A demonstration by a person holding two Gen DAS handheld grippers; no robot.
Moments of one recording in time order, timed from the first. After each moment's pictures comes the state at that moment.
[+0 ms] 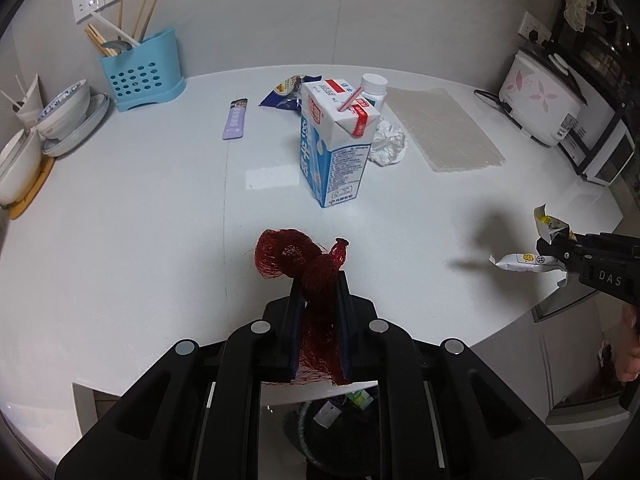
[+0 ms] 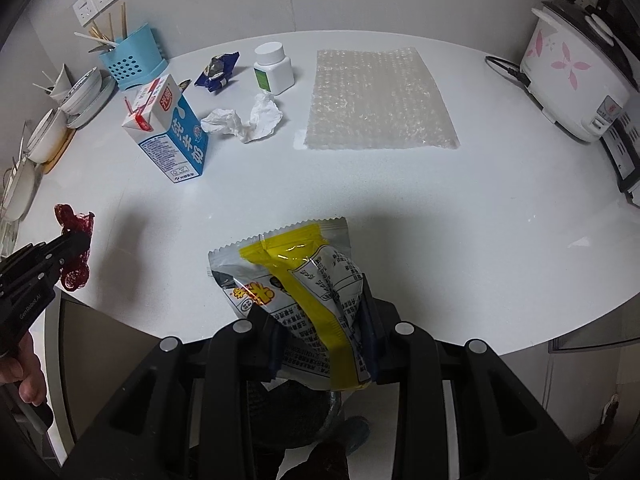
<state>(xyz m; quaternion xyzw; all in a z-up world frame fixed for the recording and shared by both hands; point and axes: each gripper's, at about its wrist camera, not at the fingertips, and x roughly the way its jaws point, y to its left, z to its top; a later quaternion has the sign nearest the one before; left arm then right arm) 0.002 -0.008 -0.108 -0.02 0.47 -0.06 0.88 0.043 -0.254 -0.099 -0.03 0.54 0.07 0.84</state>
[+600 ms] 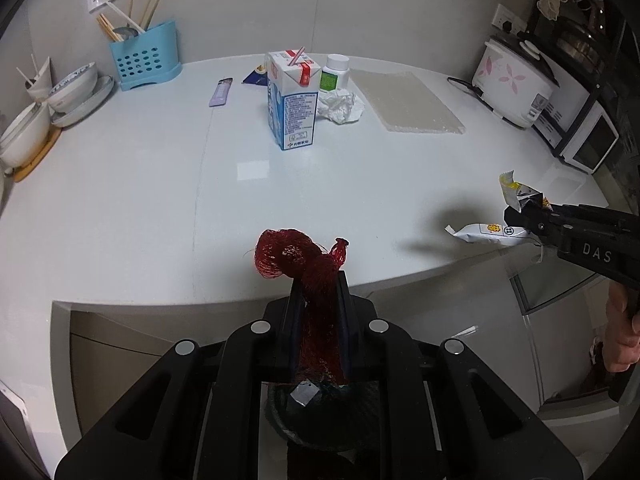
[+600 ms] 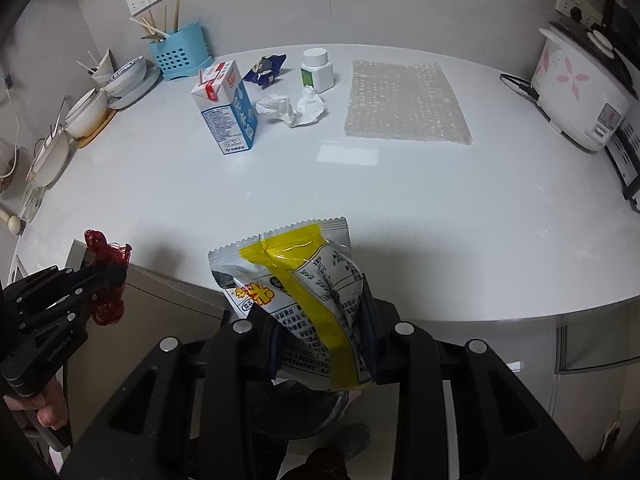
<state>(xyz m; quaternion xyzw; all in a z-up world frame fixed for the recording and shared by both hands) -0.087 -0.041 -0.115 -0.03 0.47 -0.06 0.88 -0.026 -0.248 -0.089 -0.05 0.51 0.12 0.85</state>
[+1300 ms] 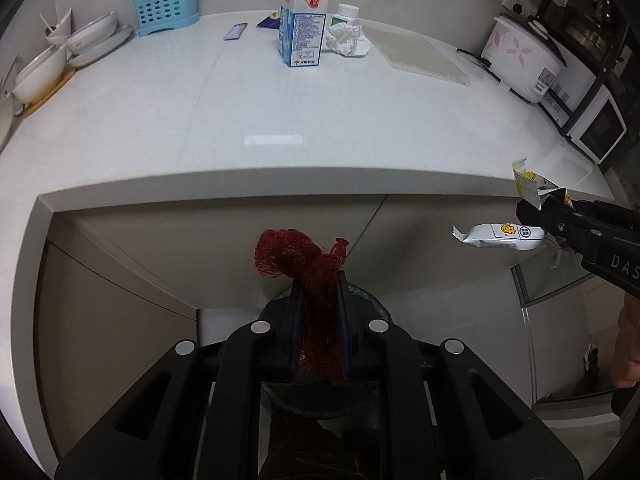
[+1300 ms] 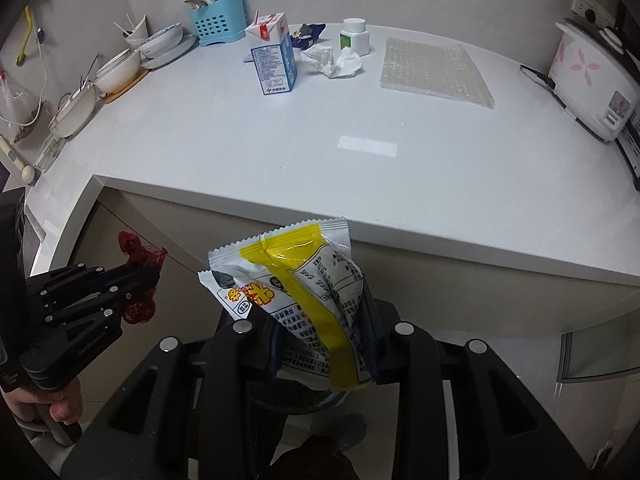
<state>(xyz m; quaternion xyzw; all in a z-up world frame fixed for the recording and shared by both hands) -0.156 -0.051 -0.175 -0.06 0.50 -0.04 0.86 -0.099 -0.243 -0.130 -0.07 0.51 0.17 0.84</state>
